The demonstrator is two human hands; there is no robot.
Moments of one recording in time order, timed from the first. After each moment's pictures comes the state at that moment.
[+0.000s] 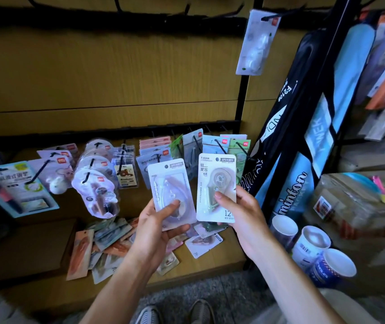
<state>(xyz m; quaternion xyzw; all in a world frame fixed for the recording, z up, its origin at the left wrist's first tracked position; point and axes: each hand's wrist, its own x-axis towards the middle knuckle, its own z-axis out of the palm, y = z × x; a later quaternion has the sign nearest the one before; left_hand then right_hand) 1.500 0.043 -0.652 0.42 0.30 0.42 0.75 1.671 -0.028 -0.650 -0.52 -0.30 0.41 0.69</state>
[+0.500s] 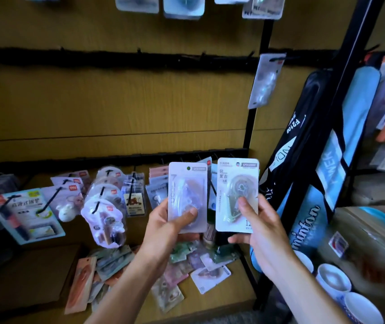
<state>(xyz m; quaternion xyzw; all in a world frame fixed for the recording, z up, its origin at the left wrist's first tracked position) 1.513 0.069 -0.607 0.53 0.29 0.43 0.67 1.682 -0.019 -0.609 -0.50 -0.32 0.37 0.71</state>
